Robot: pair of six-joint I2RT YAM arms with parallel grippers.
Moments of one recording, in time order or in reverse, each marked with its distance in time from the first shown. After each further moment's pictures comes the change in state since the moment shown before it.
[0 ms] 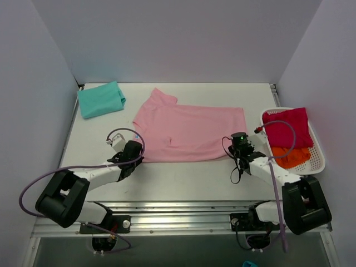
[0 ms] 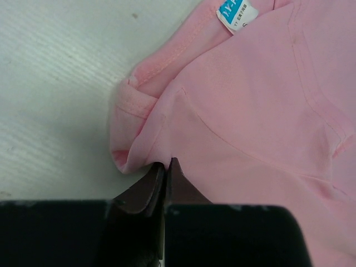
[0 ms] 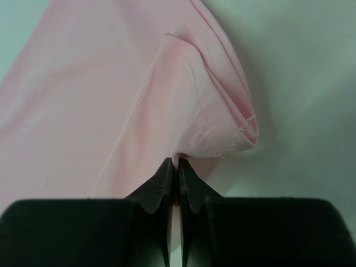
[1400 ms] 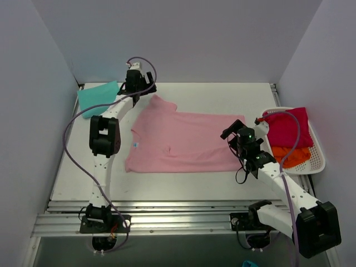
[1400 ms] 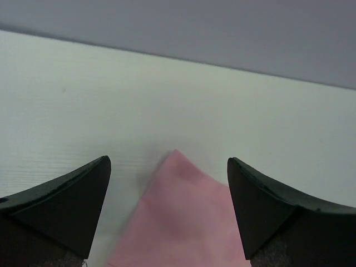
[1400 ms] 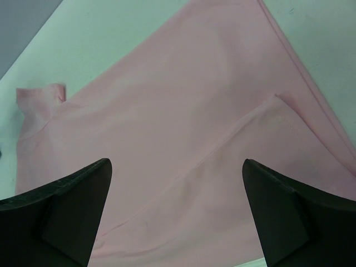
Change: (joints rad) left arm 0.279 0.954 1.464 -0.077 0.439 0.661; right arm 0.035 -0.233 0.071 -0.106 -0.126 -0.174
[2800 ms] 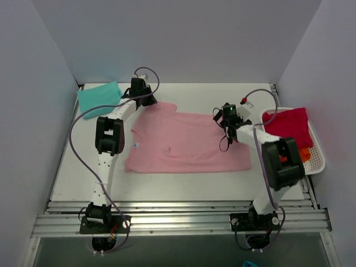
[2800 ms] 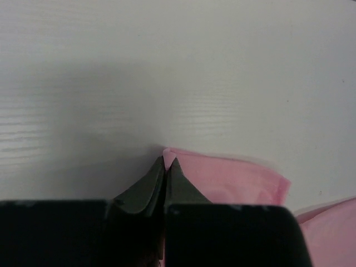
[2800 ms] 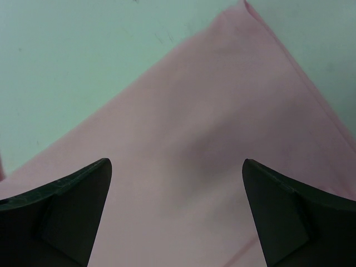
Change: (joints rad) left arm 0.010 0.282 0.288 -0.232 0.249 -0.056; right arm -0.035 0.539 0.325 0.079 0.111 -0.024
